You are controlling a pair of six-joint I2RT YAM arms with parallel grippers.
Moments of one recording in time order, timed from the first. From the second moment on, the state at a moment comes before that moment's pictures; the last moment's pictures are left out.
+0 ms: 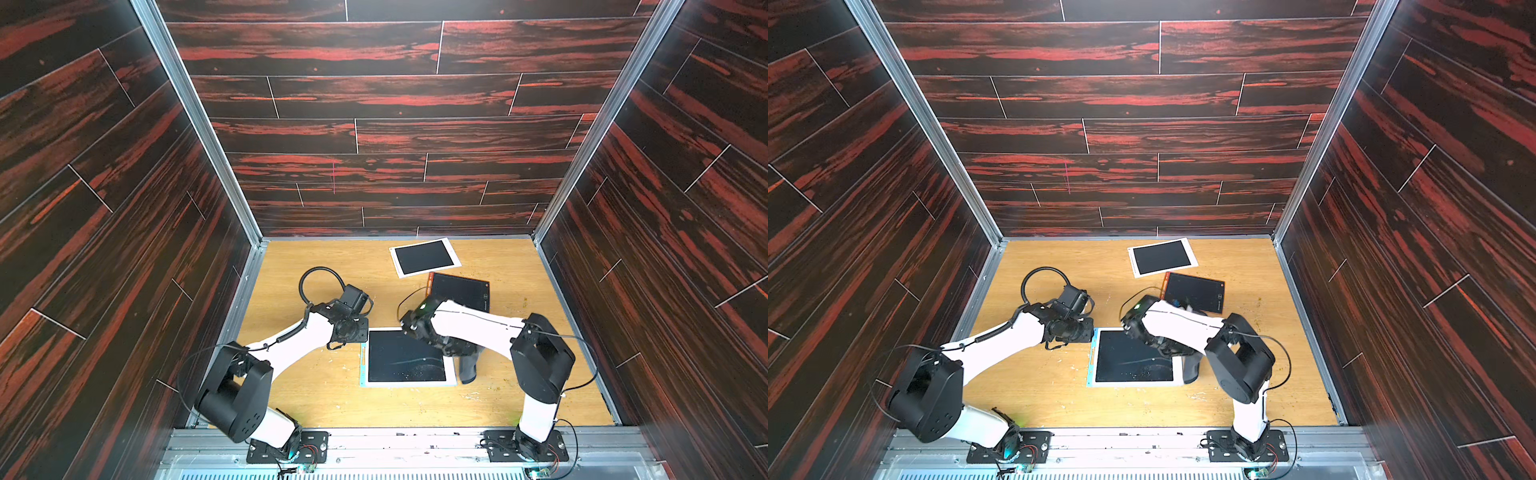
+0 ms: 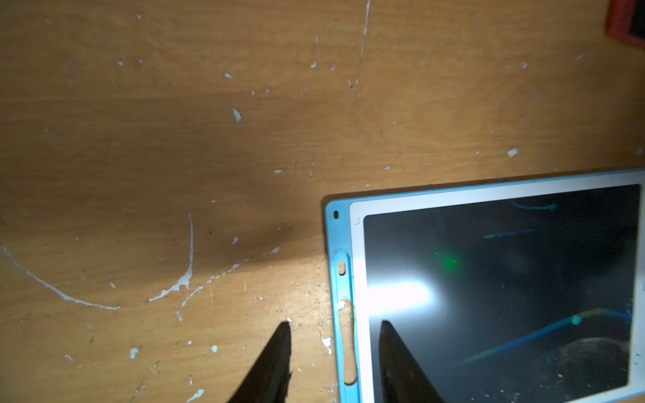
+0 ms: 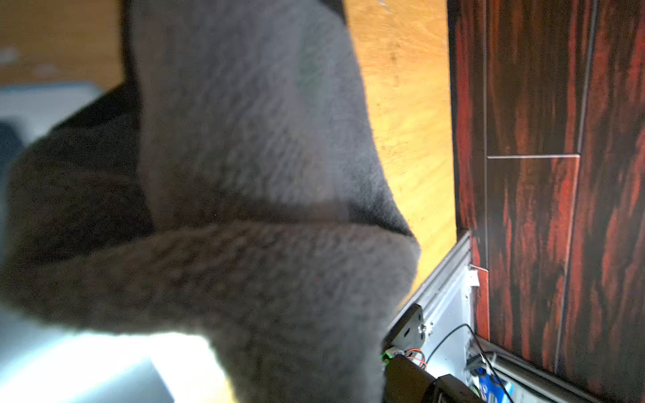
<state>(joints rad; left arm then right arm) -0.52 1.49 0.93 -0.59 0.00 -0.49 0.86 1.87 1.36 -1.58 0.60 1.17</state>
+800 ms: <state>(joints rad) -0.43 1.43 0.93 -0.59 0.10 -0.46 0.44 1.99 1.34 -1.31 0.47 0.86</state>
